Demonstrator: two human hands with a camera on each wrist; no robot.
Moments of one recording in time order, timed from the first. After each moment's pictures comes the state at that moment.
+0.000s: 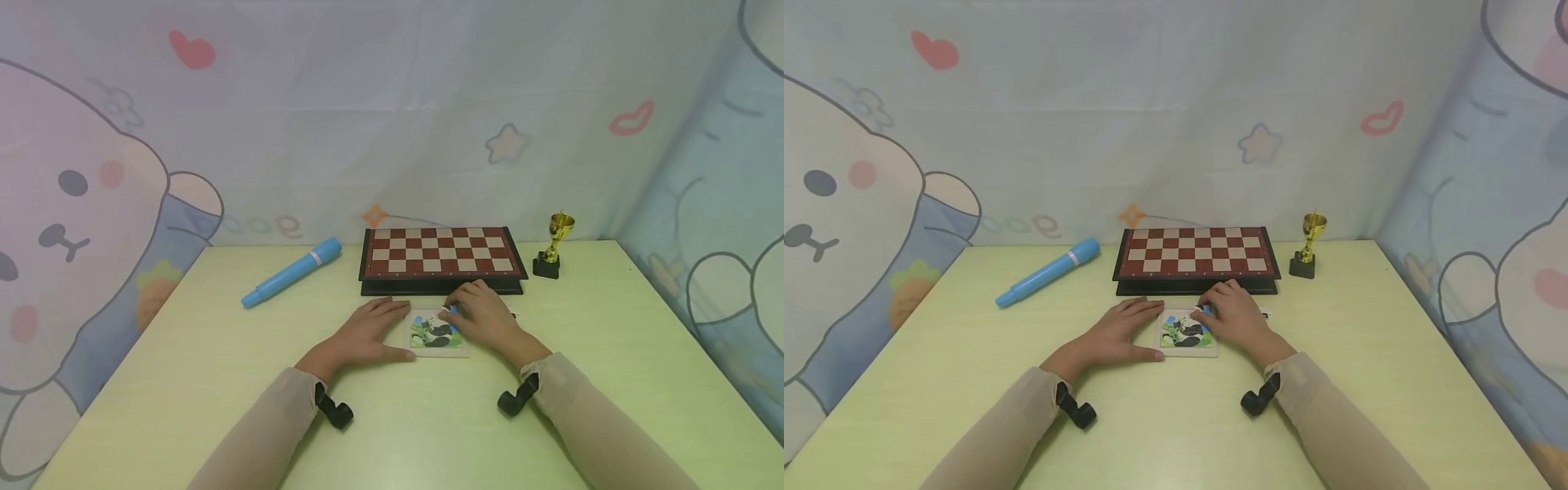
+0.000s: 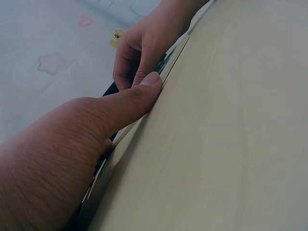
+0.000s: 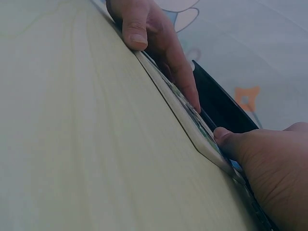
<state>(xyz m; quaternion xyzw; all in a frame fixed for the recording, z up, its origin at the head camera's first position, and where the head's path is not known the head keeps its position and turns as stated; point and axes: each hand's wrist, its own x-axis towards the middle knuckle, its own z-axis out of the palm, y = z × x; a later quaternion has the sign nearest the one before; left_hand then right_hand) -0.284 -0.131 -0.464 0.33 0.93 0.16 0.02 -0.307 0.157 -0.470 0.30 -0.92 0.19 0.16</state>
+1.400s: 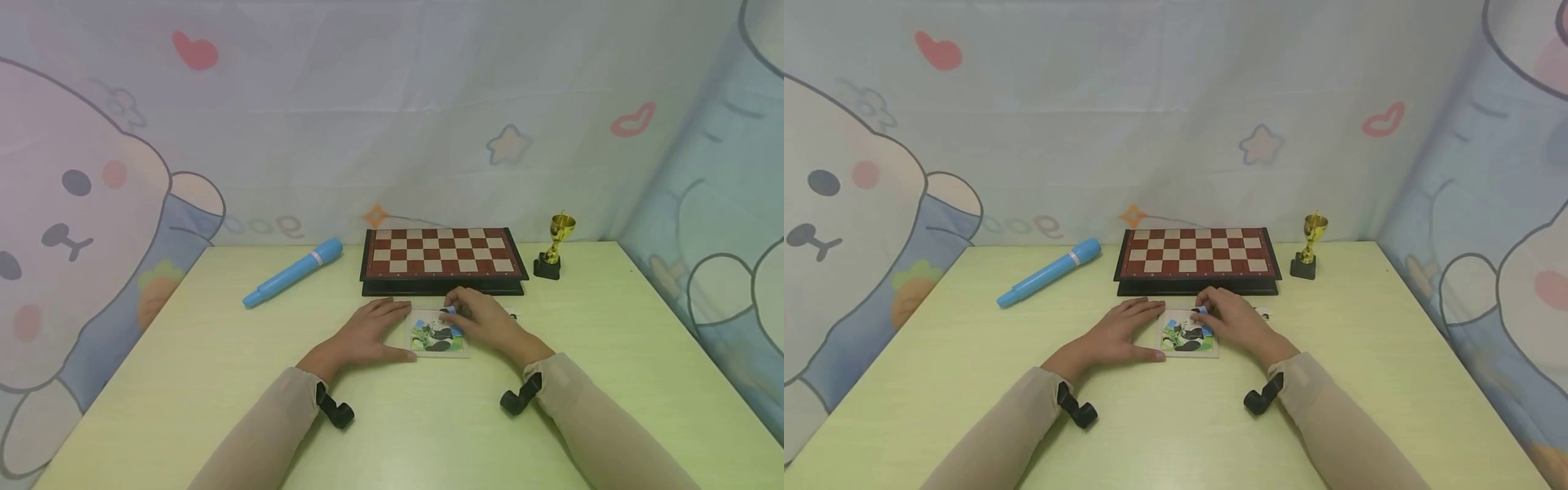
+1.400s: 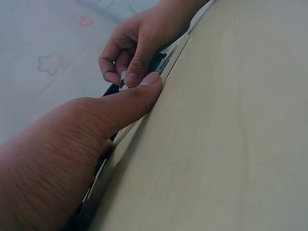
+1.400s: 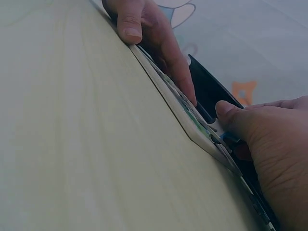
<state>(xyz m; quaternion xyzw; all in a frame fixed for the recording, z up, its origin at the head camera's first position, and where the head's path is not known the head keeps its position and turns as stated) -0.282 -0.131 -0.462 0.32 0.93 0.16 0.03 -0.303 0.158 -0.465 0.31 -0.89 0.31 0.09</state>
